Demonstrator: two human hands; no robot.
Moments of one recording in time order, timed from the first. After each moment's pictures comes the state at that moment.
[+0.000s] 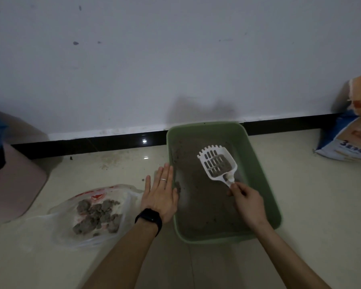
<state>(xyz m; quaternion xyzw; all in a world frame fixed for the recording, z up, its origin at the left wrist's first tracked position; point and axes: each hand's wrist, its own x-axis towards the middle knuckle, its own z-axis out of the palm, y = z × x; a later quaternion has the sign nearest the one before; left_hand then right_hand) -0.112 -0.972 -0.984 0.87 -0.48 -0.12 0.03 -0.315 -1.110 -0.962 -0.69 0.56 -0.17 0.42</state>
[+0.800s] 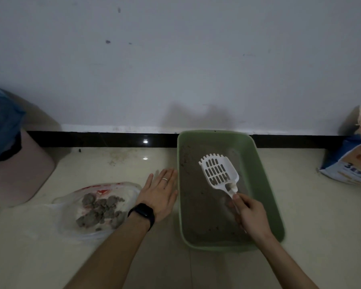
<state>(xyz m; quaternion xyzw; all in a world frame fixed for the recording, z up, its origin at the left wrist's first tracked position) -0.083 -0.958 -0.977 0.83 -0.55 -0.14 0.02 -0.313 -1.096 -0.939 -0.66 0.55 -0.15 0.49</state>
